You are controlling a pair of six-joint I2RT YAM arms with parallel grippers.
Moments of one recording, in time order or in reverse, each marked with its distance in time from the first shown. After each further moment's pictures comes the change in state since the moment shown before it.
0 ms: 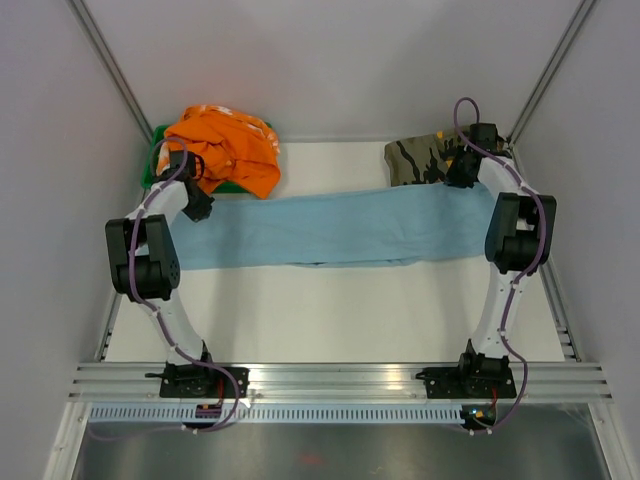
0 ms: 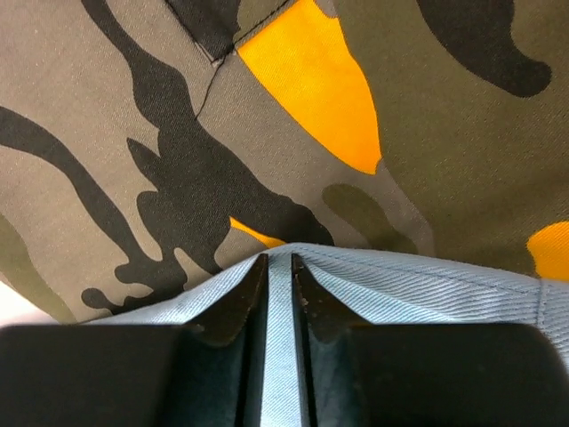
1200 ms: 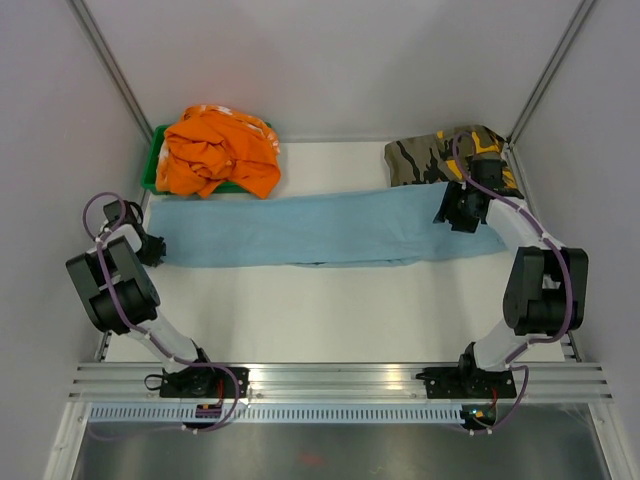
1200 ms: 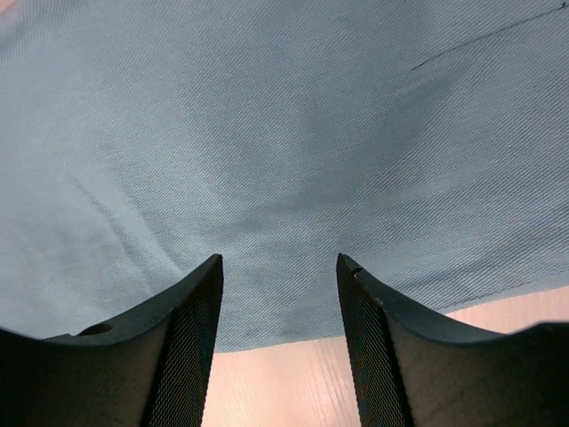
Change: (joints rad) left arm 0.409 -0.161 -0.353 0.156 0.083 -0.037; right arm 0.047 -0.549 -0.604 -0.047 -0.072 -0.033
